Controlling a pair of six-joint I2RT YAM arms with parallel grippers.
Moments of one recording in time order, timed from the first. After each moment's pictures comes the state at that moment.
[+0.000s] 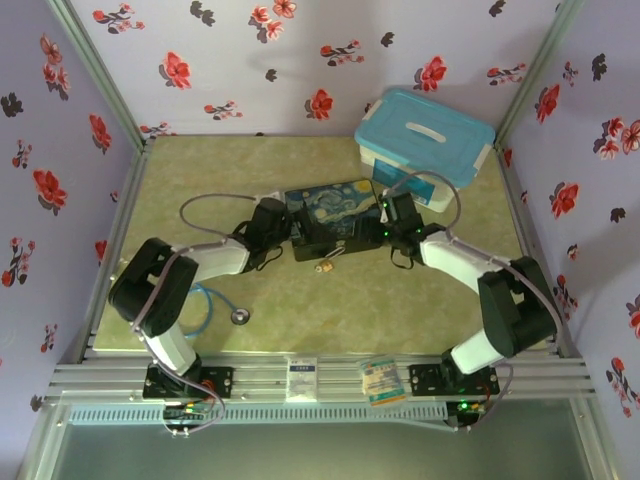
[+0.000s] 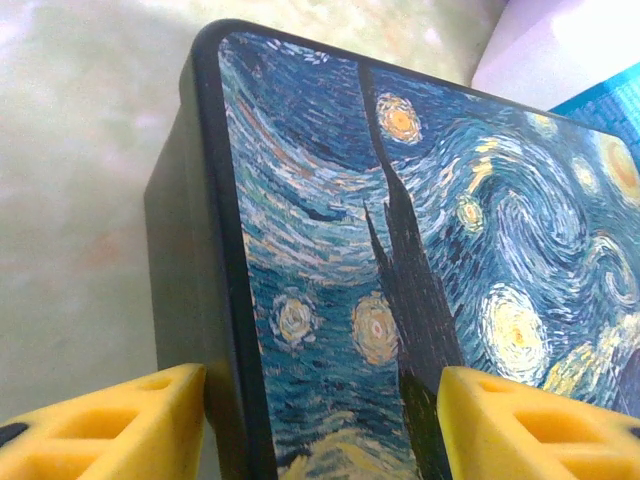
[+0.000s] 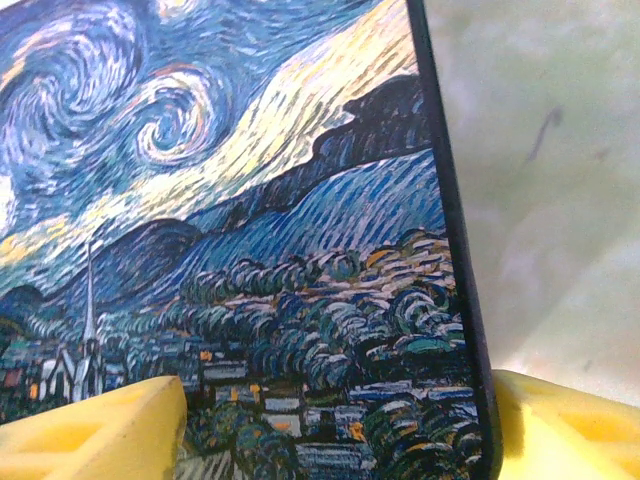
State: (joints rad) left arm -0.63 1.69 0.84 0.25 -0.06 -0.76; right arm 0.48 1.50 0.84 -0.17 -0.07 0.46
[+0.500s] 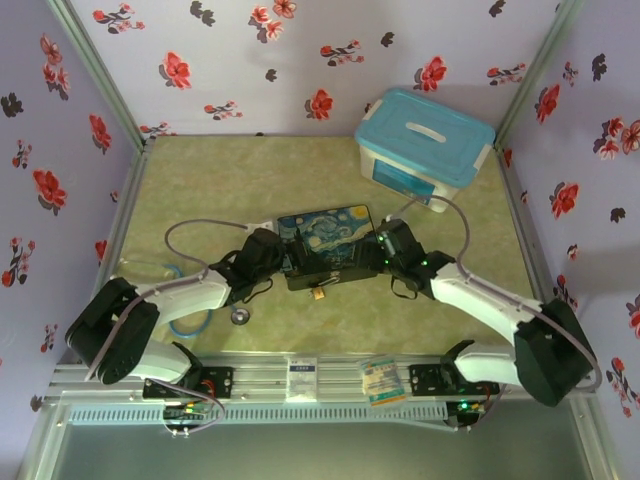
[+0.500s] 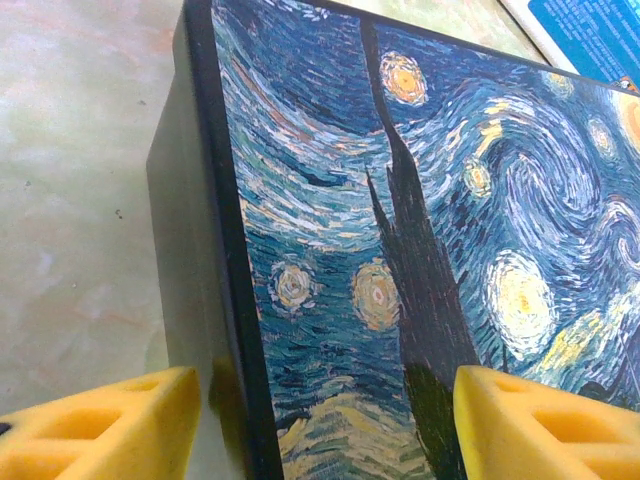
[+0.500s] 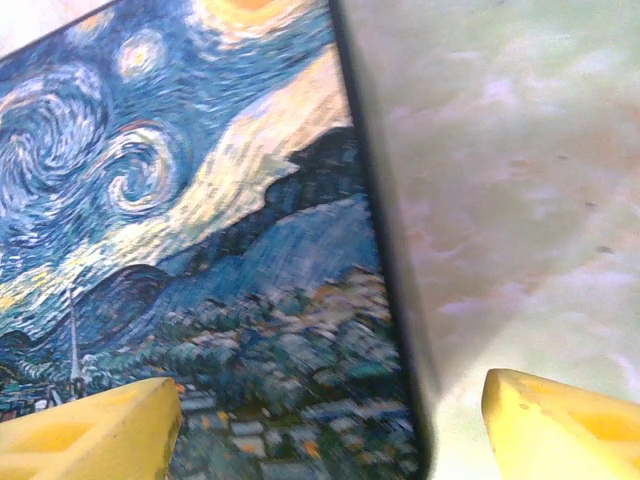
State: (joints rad) left arm -0.75 1.40 0.60 0.12 -0.12 -0.82; right arm 0.64 1.21 0.67 -0.31 0.11 0.66
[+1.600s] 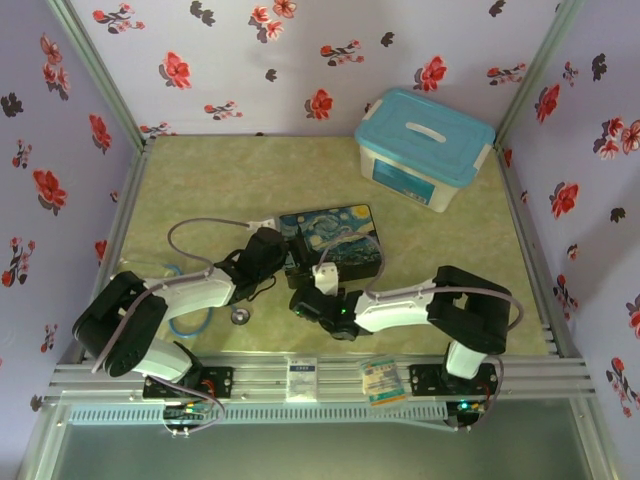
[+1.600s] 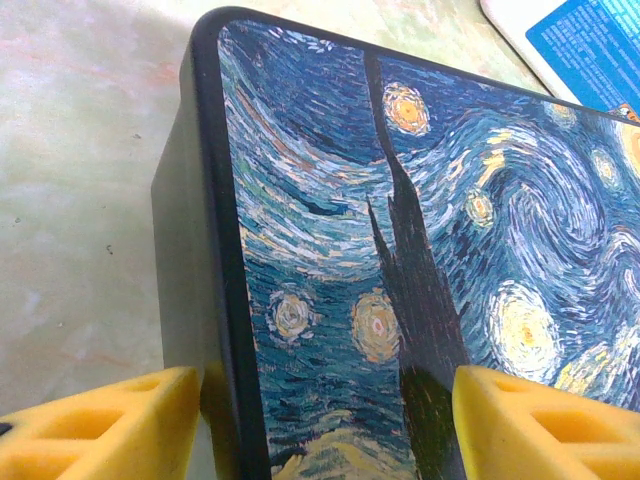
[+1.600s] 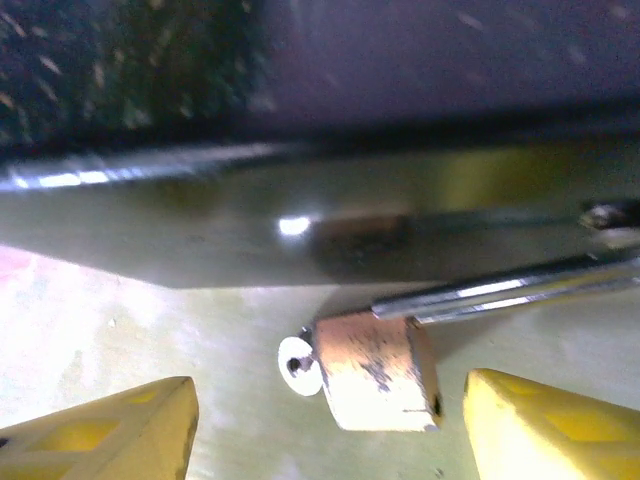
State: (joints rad) left arm -0.75 1.45 0.62 0.19 -0.17 -0.82; right arm 1.26 1.72 0.82 -0.12 0.51 0.97
